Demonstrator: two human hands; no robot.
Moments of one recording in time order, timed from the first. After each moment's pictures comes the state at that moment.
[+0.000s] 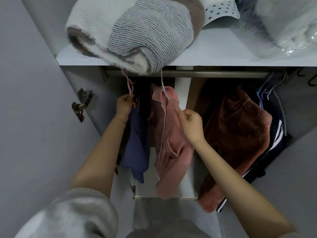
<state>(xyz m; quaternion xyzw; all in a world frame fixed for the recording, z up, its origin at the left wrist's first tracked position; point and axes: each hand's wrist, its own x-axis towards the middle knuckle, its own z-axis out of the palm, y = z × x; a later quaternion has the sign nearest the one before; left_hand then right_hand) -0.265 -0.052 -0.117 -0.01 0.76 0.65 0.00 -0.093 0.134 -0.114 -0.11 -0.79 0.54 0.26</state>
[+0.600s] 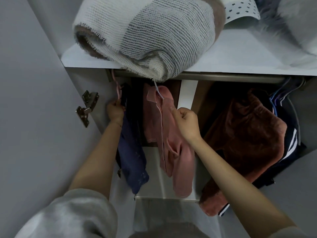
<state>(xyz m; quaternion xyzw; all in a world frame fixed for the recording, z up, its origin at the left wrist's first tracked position) -0.299 -0.093 -0.147 -0.11 0.74 0.66 -0.07 -0.142 0.113 -0.117 -0.07 -0.82 0.52 0.25</state>
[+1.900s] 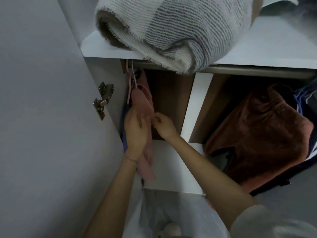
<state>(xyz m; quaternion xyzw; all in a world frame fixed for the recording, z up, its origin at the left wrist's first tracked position) -0.175 -0.103 -0.144 0.04 0.84 0.52 -0.14 -0.192 0.014 -0.168 -0.04 -0.83 0.55 -0.05</state>
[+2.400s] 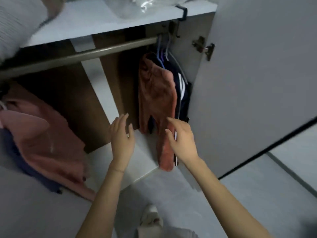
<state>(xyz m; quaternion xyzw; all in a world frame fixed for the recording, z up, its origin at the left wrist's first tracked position) -0.026 0.063 -0.179 0.33 0.84 0.44 -0.04 0.132 0.187 -0.158 -0.31 -0.87 0.27 0.27</state>
